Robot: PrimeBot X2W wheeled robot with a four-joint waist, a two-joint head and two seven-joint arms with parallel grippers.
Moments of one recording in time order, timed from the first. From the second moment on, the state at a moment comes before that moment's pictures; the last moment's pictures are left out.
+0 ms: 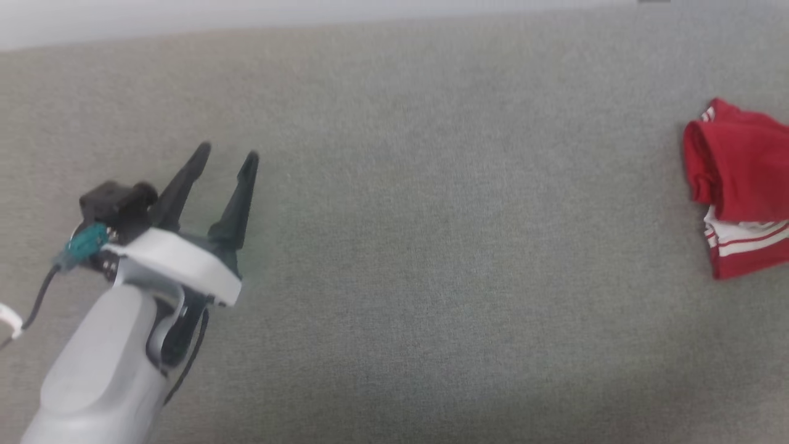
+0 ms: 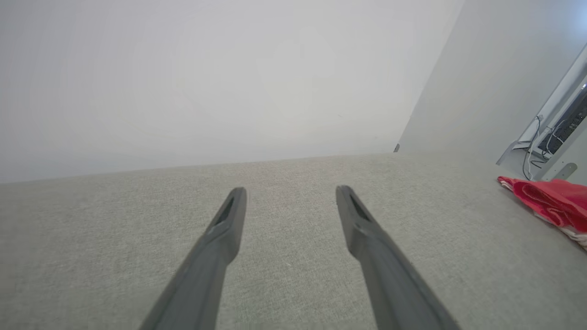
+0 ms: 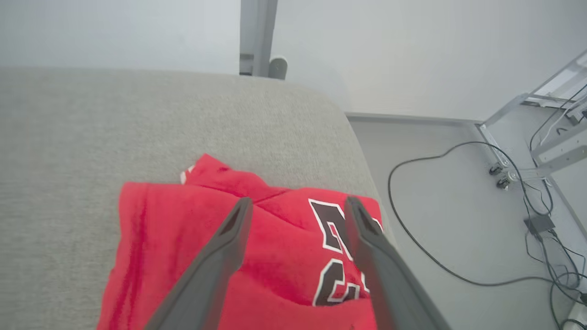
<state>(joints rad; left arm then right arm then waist) -0.53 0.41 -0.36 0.41 -0.65 -0.13 -0.26 -0.88 -0.63 0.22 1.01 0.45 0.13 0.08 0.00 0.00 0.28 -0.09</state>
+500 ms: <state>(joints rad) -0.34 0.43 -0.25 0.40 -0.63 -0.13 -0.26 -0.66 -0.56 0.24 0.86 0.54 0.13 -0.15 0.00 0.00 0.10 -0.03</state>
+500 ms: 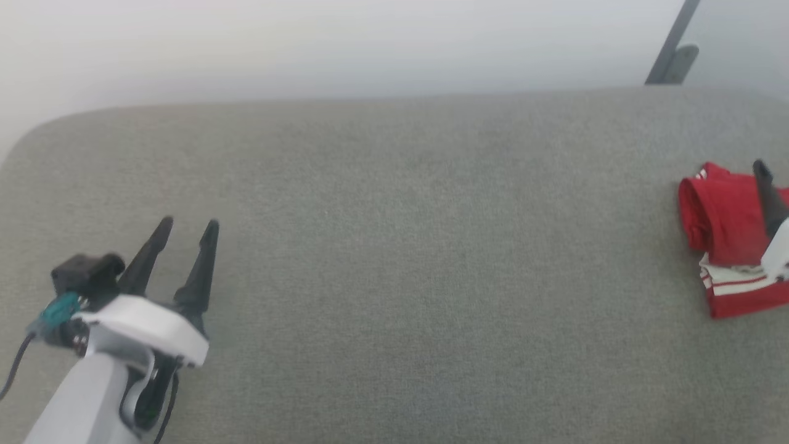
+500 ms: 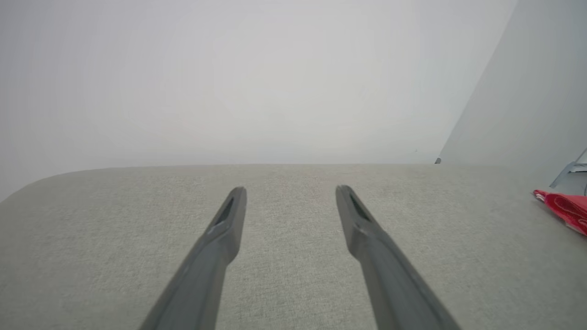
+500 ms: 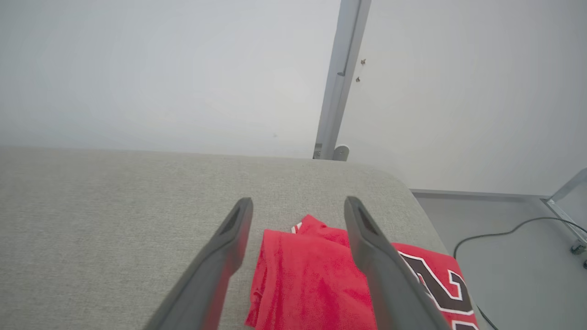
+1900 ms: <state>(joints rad) -0.02 0.43 -0.02 0.32 -0.60 -0.13 -0.26 -0.07 -0.19 -0.07 0.37 0.25 0.13 -0.23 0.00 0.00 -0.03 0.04</state>
